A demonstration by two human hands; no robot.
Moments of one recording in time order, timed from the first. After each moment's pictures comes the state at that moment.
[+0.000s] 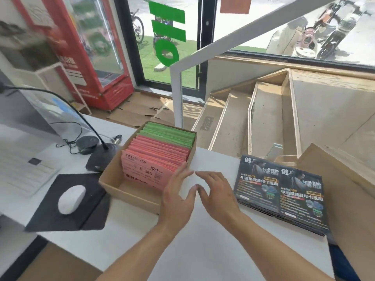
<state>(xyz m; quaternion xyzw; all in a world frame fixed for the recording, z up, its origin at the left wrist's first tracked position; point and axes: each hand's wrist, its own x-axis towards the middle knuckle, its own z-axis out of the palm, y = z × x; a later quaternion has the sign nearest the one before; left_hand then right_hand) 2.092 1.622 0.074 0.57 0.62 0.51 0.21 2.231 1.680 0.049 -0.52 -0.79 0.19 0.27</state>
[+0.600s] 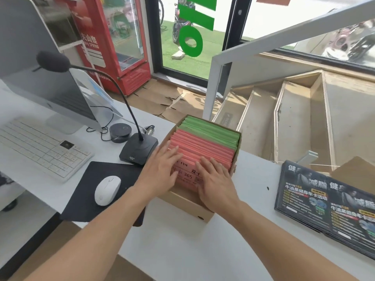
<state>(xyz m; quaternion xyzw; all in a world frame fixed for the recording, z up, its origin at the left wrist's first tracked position) 1.872 1.672 0.052 0.74 0.65 0.16 0.05 2.084 1.692 0.053 -0.47 -0.88 0.08 0.06</state>
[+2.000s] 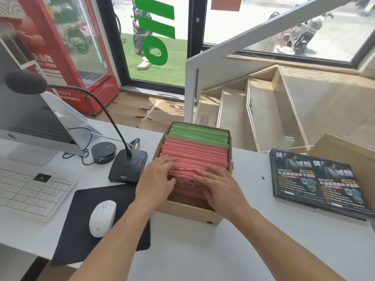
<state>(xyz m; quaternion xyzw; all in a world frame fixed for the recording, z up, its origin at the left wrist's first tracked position) 1.857 1.682 0.054 0.71 0.65 0.24 0.10 2.082 1.677 0.045 -0.48 -0.86 0.02 0.17</state>
